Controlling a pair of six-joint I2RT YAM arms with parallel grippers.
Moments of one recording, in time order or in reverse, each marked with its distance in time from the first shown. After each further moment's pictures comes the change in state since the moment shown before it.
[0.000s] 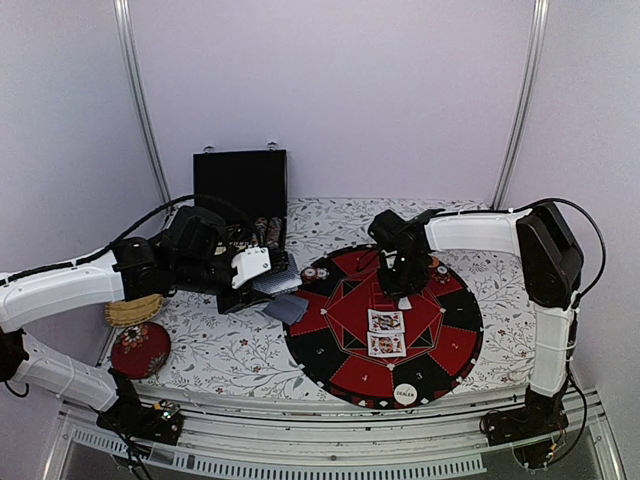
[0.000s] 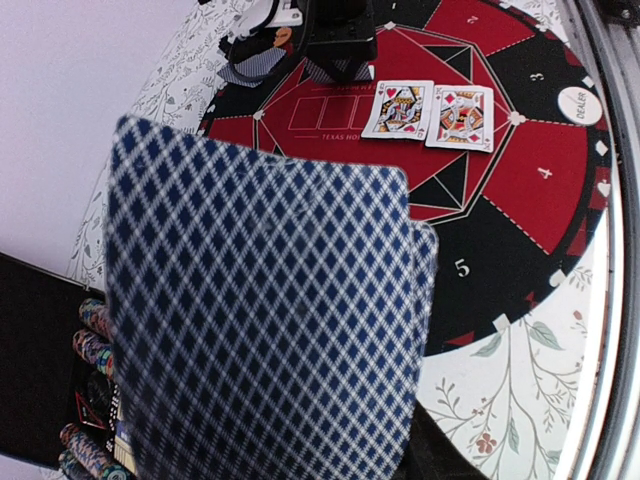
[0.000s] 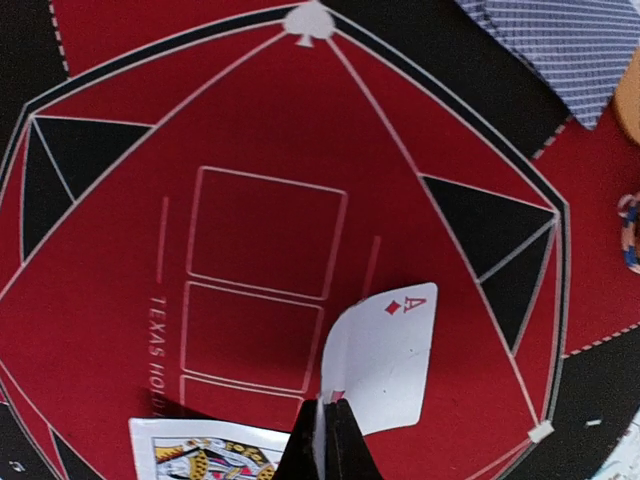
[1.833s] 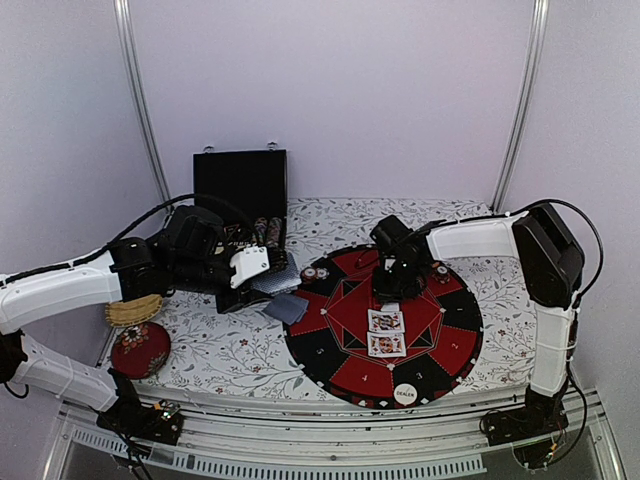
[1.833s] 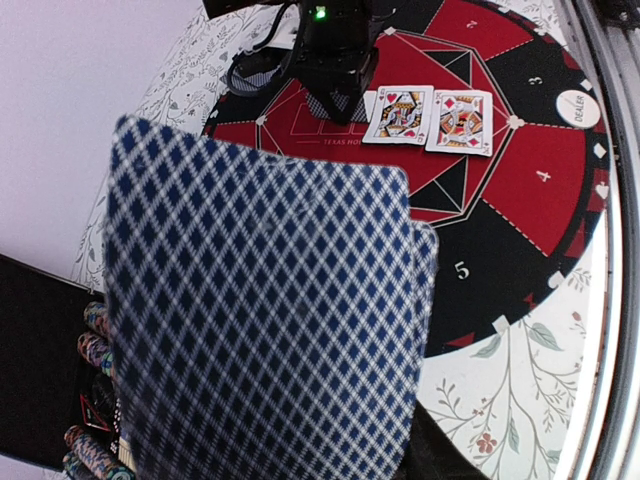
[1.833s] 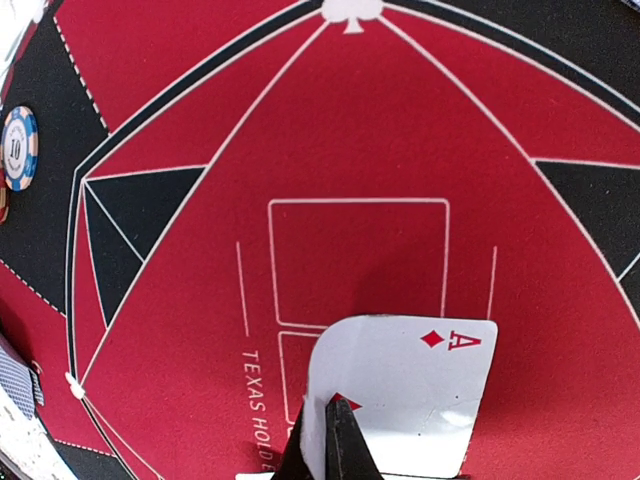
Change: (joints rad) left arm -0.003 -0.014 -0.001 0.000 0.000 0.004; right arm -0.003 0.001 -0.104 0.242 -0.199 0.274
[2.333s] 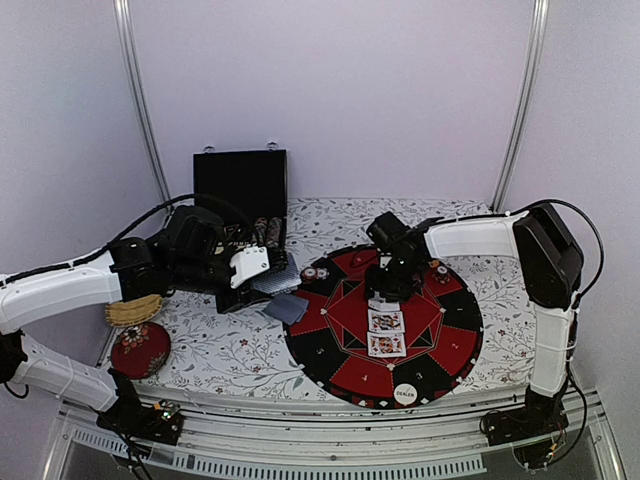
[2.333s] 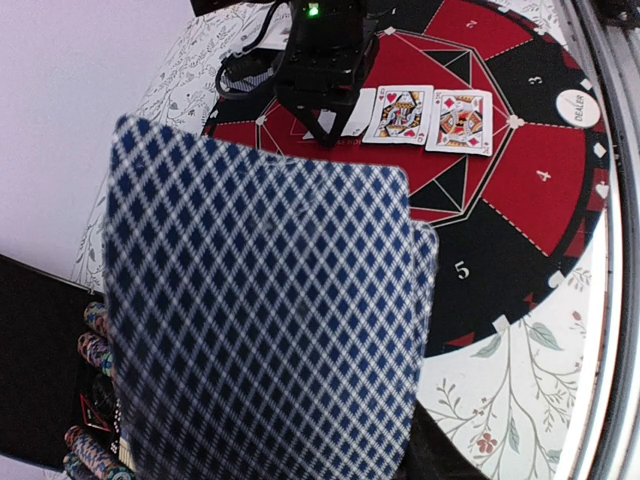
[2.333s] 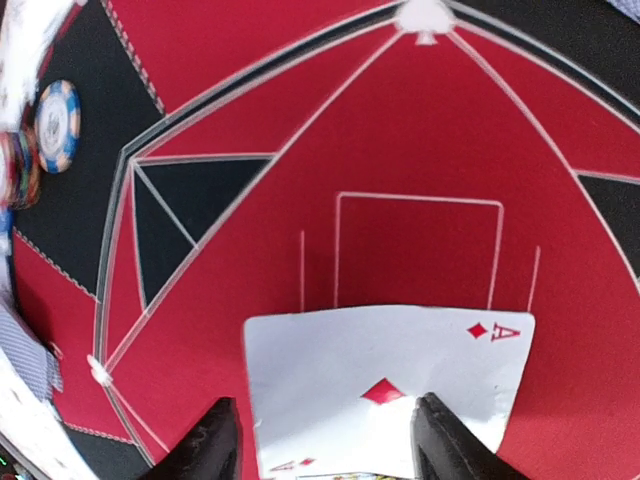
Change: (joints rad) left arm 0.000 0.000 0.000 0.000 0.000 0.002; right arm 0.016 0.000 0.032 -0.013 -0.015 -0.031
